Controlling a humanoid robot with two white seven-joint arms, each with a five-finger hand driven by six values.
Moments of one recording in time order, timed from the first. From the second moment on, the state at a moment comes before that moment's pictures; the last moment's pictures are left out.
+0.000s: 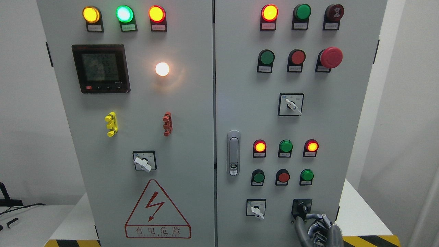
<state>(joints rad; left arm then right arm) -0.04 -0.09 0.10 0.08 0.00 -0.16 0.06 -0.21 0.11 0.00 -1.55 0.19 0.00 -0.25</state>
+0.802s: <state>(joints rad) -0.04 -0.09 0.10 0.08 0.00 -0.16 0.06 -0.21 0.11 0.00 -1.56 0.19 0.00 -0.26</state>
